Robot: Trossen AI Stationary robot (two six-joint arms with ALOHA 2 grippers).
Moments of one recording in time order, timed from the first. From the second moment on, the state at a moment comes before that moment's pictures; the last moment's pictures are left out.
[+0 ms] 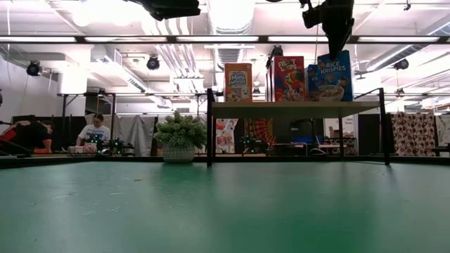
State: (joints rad) left arm 0.03 1.11 0.92 -0.05 -0.12 0.30; right arm -0.60 1.46 1.74 -1.57 0.16 -0.17
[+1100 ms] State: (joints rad) left arm 0.03 1.11 0.92 -0.05 -0.12 0.30; right arm -0.60 1.46 1.74 -1.54 0.10 -0.60
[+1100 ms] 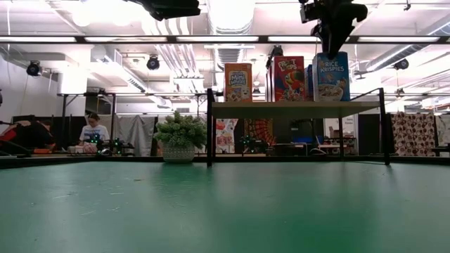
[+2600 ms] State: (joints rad) left arm 0.03 1.11 0.92 -0.05 -0.12 0.32; right arm -0.52 1.47 1.81 -1.47 0.10 -0.39
